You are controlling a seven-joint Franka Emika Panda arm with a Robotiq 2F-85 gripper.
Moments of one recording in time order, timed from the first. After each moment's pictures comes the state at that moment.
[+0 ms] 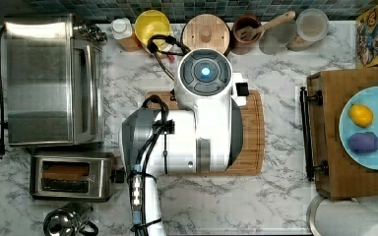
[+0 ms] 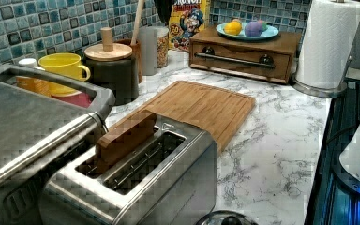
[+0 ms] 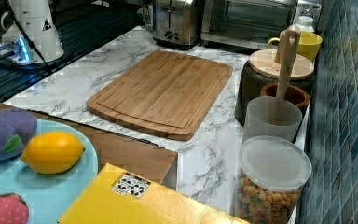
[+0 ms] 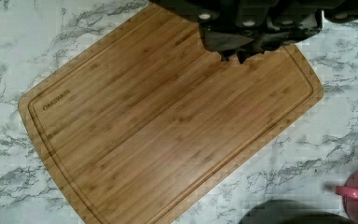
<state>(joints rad) 0.01 0.03 0.01 -1.88 0.05 0.25 -0.09</state>
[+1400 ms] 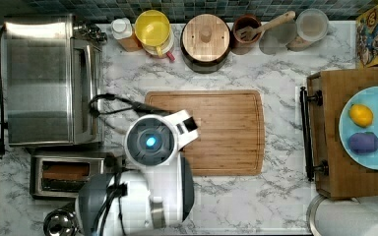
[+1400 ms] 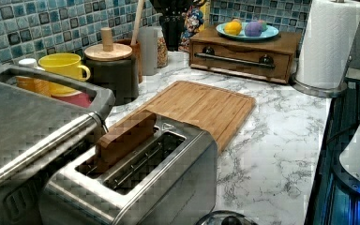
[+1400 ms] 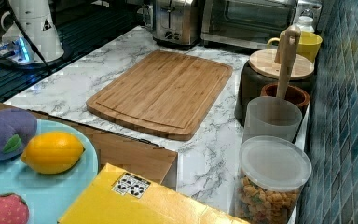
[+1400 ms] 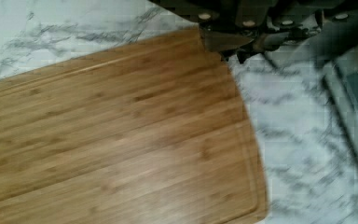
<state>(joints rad) 0.14 -0.21 0.09 -2.24 0.17 0.42 -0.32</state>
